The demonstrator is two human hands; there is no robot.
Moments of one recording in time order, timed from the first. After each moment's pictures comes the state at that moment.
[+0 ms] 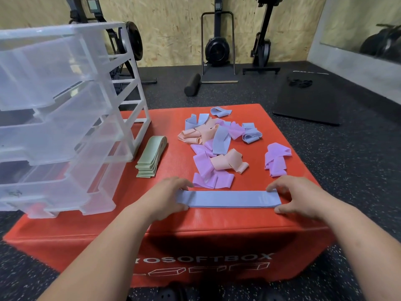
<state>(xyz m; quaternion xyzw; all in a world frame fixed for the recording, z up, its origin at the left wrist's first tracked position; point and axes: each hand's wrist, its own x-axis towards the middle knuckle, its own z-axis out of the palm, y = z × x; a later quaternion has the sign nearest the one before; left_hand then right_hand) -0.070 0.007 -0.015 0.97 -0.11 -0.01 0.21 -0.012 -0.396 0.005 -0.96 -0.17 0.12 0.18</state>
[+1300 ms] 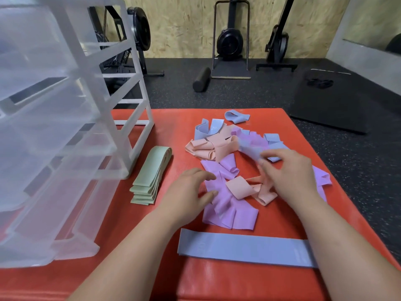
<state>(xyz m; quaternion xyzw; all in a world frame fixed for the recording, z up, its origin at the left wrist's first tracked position) 0.043 -0.003 -0.030 0.95 -0.09 0.11 0.29 0.121 -0.270 0.010 -0.92 -0.11 -0.19 0.33</state>
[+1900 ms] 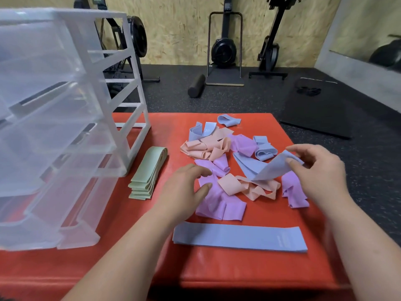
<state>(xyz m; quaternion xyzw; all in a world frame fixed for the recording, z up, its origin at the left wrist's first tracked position) 0.017 -0.020 -0.009 0.93 -0.08 0.17 0.32 0.076 -0.335 0.048 -0.88 -0.05 -0.22 0.42</state>
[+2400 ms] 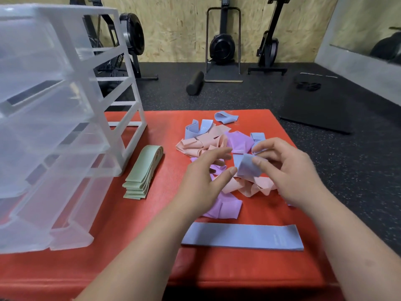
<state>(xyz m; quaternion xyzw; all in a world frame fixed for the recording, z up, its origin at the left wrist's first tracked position) 0.021 -0.078 0.023 0.84 -0.11 0.17 0.50 0.055 -0.299 0.062 -0.84 -0.23 -0.10 0.49</state>
